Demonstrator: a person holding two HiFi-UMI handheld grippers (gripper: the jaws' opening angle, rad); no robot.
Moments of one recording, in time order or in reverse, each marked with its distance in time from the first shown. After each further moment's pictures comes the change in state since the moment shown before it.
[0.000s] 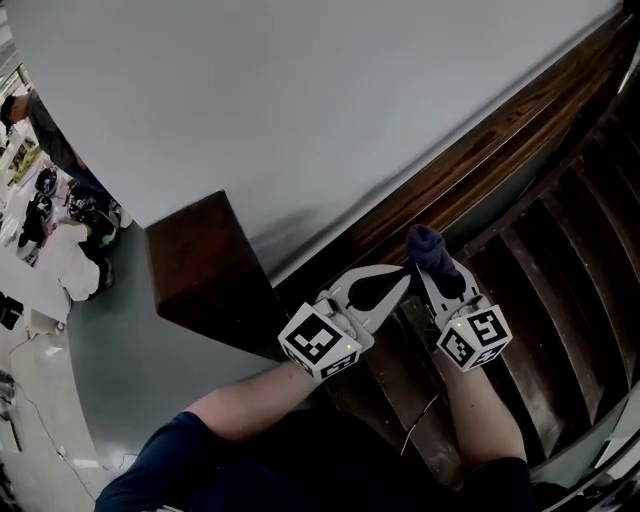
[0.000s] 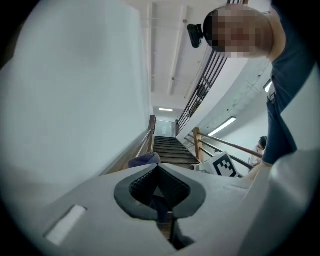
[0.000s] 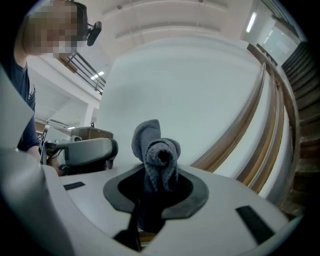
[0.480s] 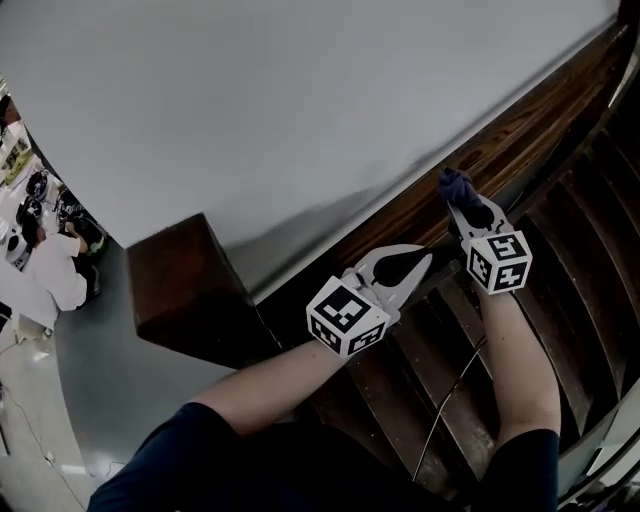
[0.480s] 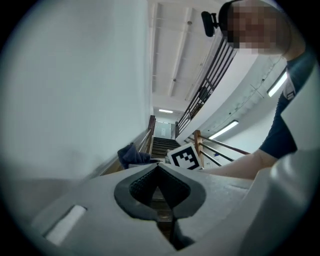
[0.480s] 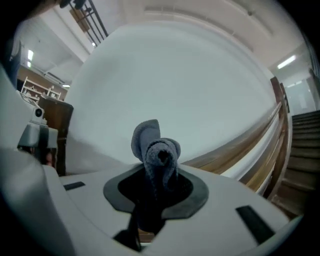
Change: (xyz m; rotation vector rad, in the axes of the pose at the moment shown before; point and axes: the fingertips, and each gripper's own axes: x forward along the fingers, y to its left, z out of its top) left arm 0.093 0.024 0.008 -0.040 -0.019 -0.025; right arm 0.057 -0.167 0.069 -0.357 0.167 -0.184
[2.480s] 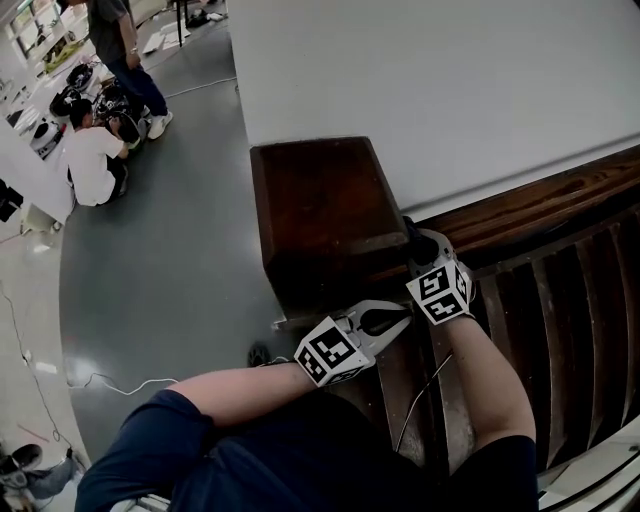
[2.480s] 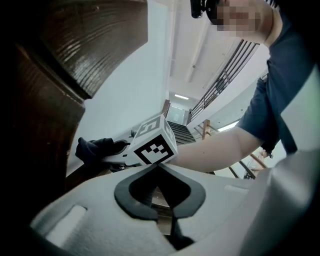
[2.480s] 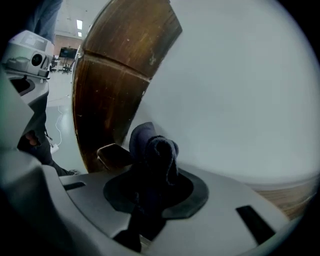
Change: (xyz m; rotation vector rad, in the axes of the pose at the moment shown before) left arm -0.233 -0.012 -0.113 -0.159 0.213 0.124; right arm 0.070 0.336 -0.102 -0.469 0.311 0.433
